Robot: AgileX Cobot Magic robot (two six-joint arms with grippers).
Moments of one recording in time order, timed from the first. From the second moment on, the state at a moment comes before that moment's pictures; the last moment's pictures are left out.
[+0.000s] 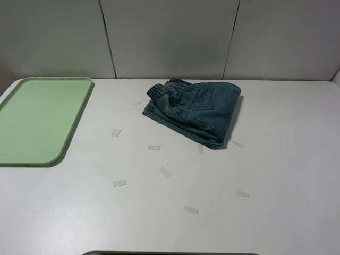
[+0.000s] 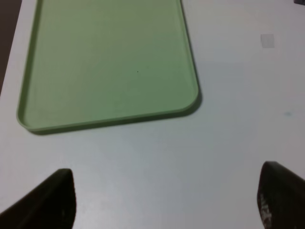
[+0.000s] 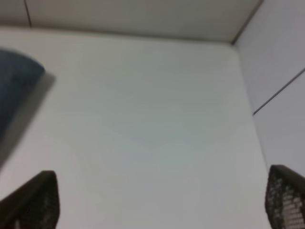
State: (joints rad) left arm -0.22 -0.01 -0.48 0.22 1.07 -0.09; right arm 0.08 0.92 -0.98 -0.32 0.80 0.14
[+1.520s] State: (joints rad) left arm -0.22 -0.01 -0.48 0.22 1.07 -0.09; right arm 0.18 -0.01 -0.71 -0.05 1.08 0.05
